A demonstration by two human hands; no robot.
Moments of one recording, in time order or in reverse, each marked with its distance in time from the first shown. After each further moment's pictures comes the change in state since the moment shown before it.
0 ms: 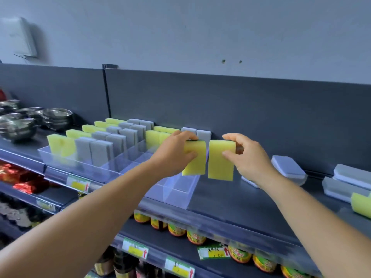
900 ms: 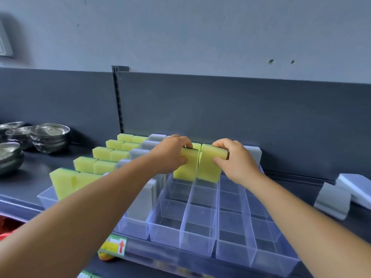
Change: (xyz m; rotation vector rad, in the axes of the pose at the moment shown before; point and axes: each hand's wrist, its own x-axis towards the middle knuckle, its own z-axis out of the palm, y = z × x) left_hand 0.119 -0.198 -0.079 0.207 -0.201 0.059; right_hand 0.133 -0.060 0.187 -0.235 0.025 0.023
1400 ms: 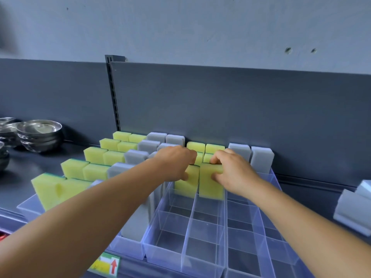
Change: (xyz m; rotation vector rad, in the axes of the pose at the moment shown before) left_hand 0.035 -0.015 0.027 0.363 -0.224 0.093; right_hand 0.024 0.008 0.026 -0.322 -0.220 -0.049
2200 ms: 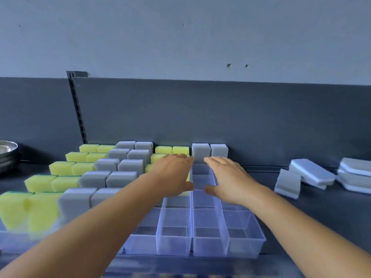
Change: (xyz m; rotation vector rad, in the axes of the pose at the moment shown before) left_hand -0.043 0.077 -0.016 0.002 0.121 0.184; right_hand -0.095 0.005 -0.045 -0.175 -0.036 0.061
